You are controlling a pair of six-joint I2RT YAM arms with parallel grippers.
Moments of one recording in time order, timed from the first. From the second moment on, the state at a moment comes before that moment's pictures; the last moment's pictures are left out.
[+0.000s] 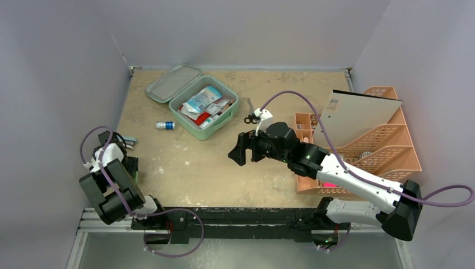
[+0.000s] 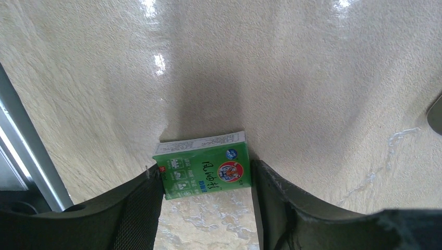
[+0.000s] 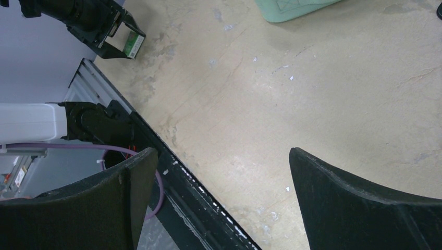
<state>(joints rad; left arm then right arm) 0.61 1.37 0.69 -0.72 -0.28 -0.94 0.96 1.11 0.93 -0.29 -0.02 0.56</state>
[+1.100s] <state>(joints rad) 0.61 1.34 0.71 -0.77 -0.21 -0.95 0.96 1.11 0.93 -0.29 -0.02 0.56</state>
